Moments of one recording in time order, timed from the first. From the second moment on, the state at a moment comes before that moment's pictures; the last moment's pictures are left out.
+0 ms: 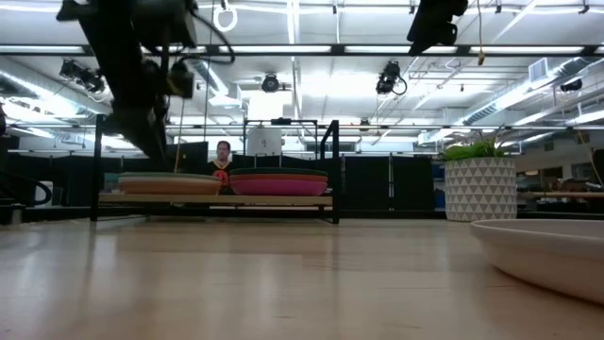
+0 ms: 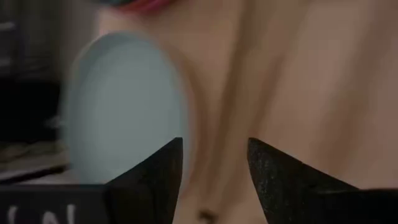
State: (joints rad) left arm 0.05 1.22 0.76 -0.82 -0.63 -0.07; right arm -0.26 1.22 1.42 -1.08 -0.05 0.15
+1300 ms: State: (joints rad) left arm -0.53 1.48 0.77 -0.67 0.06 -0.43; right arm -0.26 1.22 1.42 -1.09 -0.05 0.13
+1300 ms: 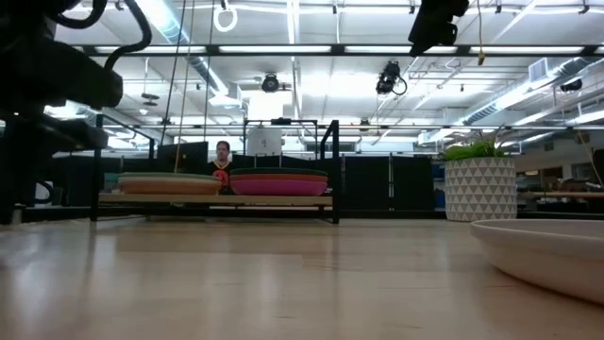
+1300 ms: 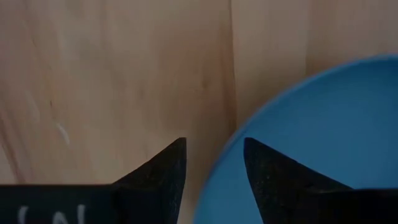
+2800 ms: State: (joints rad) left arm -0.13 1.33 0.77 -0.68 0.12 -0.35; right arm -0.26 1.22 1.42 -1.09 -0.05 0.14
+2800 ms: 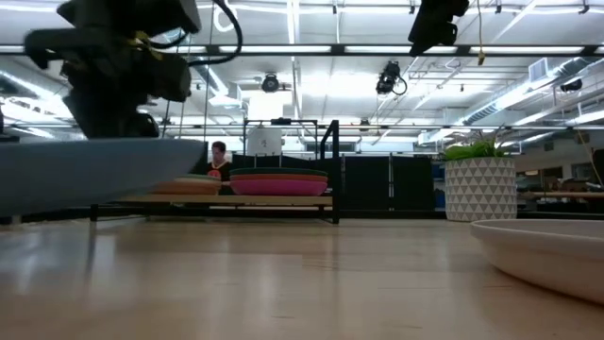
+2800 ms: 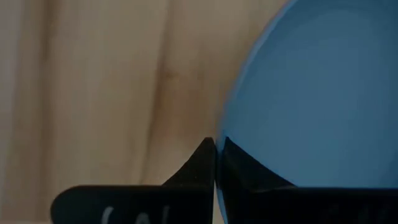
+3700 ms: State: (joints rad) left arm 0.38 1.26 0.95 -0.71 0.20 -0.20; right arm -0.13 1.22 1.42 -1.07 0.02 0.20
